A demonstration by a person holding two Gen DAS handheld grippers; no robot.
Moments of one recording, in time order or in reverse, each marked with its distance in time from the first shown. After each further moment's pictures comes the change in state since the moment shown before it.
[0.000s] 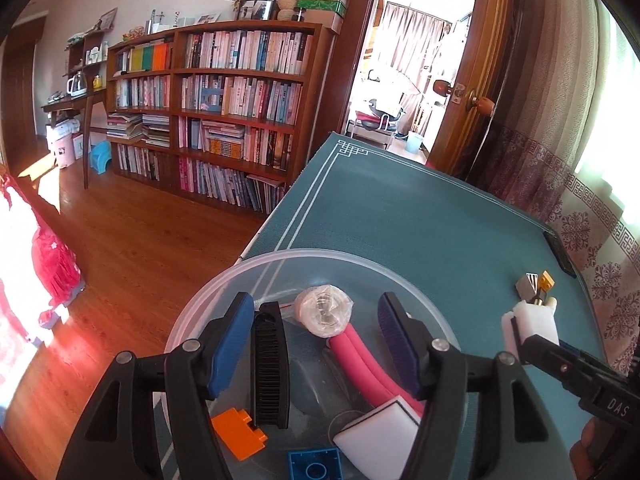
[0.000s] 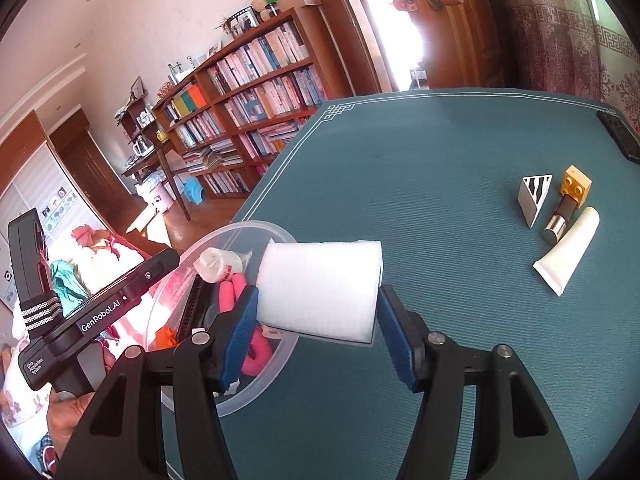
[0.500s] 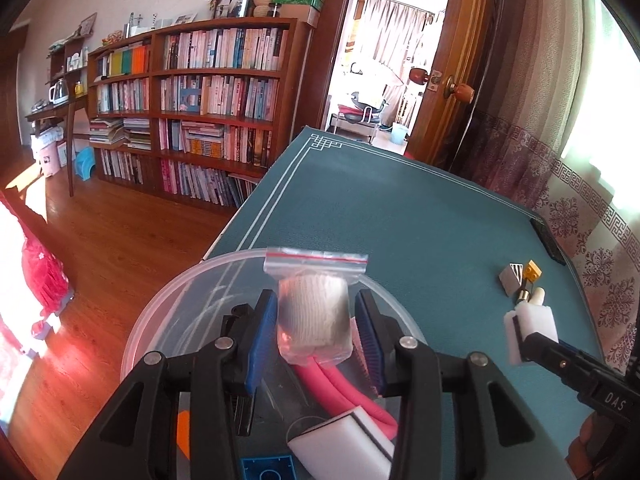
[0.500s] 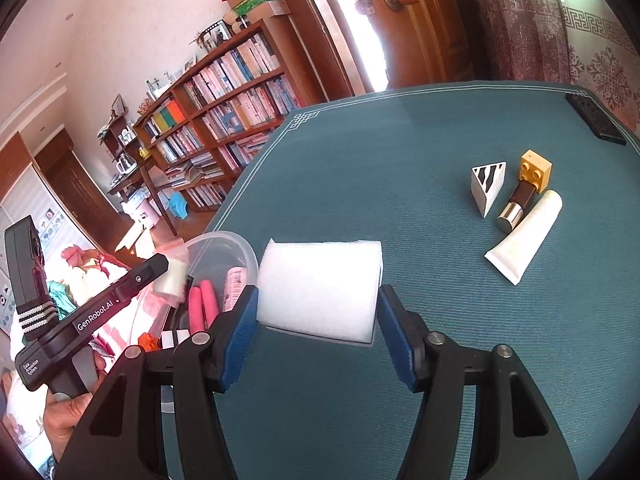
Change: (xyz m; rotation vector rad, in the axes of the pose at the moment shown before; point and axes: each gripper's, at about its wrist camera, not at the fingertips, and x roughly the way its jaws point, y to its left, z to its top) left arm 0.011 -0.030 0.000 0.044 0.029 -0.043; right arm -0.015 -0.039 -0.002 0.074 -0.026 -0.050
